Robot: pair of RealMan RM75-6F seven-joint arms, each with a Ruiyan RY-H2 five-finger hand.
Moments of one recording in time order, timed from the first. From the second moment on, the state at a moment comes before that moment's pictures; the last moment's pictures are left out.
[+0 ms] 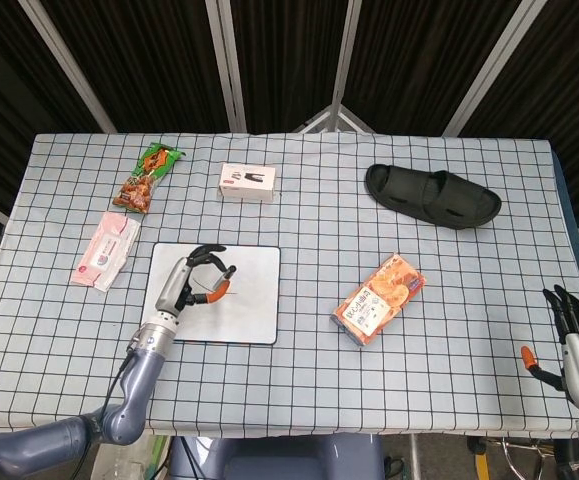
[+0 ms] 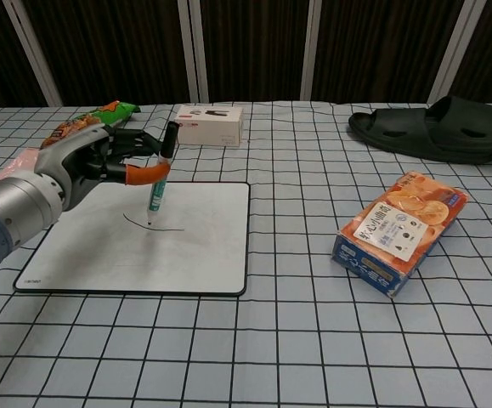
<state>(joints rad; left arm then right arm) -0.58 -1.79 -0.33 -1.41 1.10 1.02 -0.41 0.04 -1.10 0.09 -1.64 -1.42 1.46 0.12</state>
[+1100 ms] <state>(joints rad) -0.59 -1.83 -0.34 -1.36 1.09 1.01 -0.40 0.04 -1.10 0.09 -1.64 -1.42 1.46 0.12</state>
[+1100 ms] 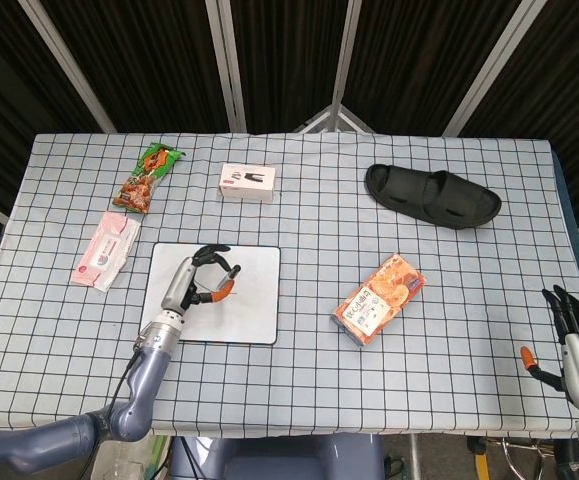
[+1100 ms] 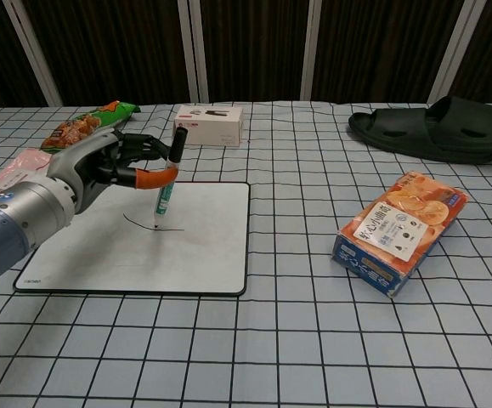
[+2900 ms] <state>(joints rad) -0.42 -1.40 -0.33 -1.79 1.19 1.12 -0.36 0.03 -1.10 0.09 -1.65 -1.42 1.46 0.09</state>
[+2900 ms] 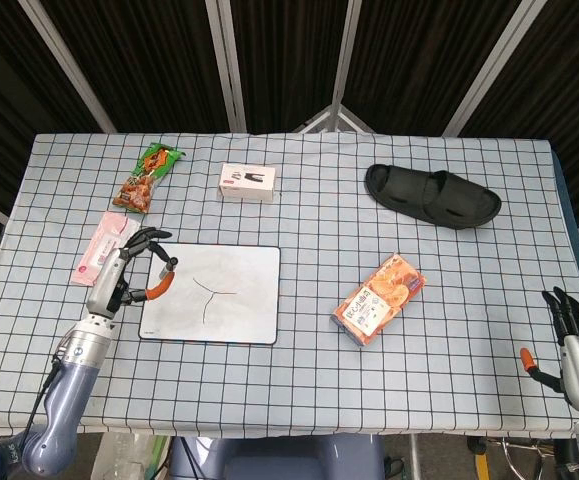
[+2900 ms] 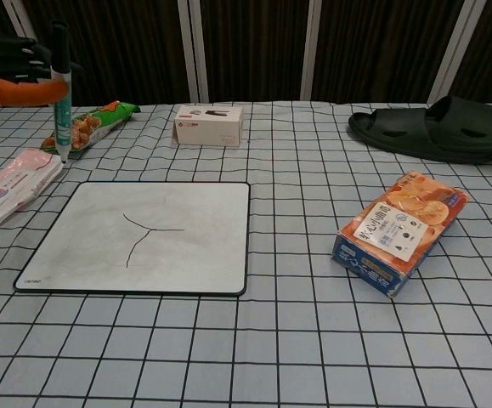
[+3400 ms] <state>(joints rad) -0.49 -1.32 -0.16 -1.62 1.15 1.02 0.25 0.04 -1.10 0.09 -1.65 -1.41 1.46 0.08</state>
